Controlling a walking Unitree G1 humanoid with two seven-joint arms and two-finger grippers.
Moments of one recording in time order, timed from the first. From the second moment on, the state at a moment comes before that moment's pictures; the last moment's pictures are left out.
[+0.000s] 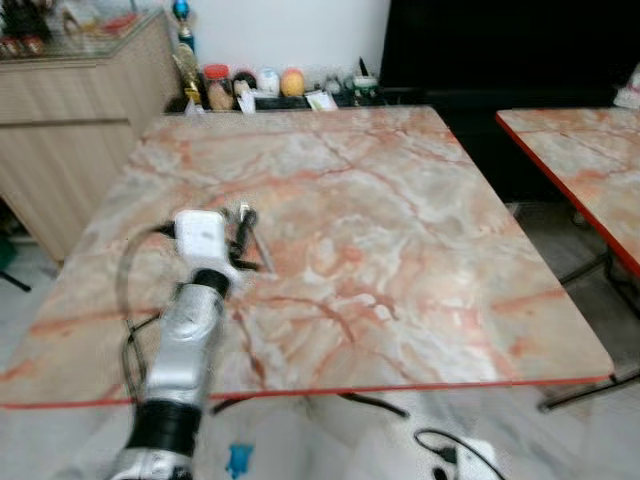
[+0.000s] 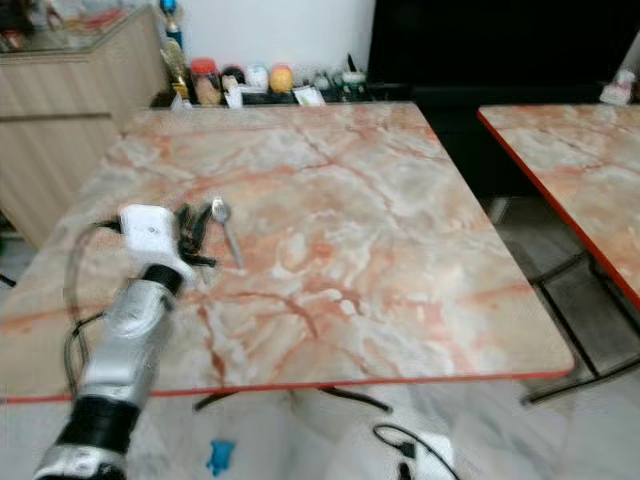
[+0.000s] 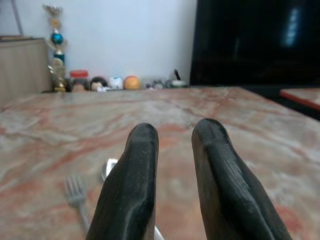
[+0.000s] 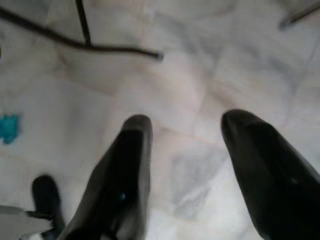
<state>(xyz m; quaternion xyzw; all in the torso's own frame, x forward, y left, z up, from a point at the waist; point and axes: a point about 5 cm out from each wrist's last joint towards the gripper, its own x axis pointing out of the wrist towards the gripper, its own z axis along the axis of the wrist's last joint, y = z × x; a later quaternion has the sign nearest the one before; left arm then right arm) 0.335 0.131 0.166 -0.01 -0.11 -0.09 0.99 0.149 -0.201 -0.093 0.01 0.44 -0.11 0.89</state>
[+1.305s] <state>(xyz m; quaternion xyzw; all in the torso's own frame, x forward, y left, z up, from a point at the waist) 0.334 0.148 0.161 -0.04 -0.10 -0.07 0.99 0.152 -0.192 -0.094 0.04 0.44 -0.12 0.89</state>
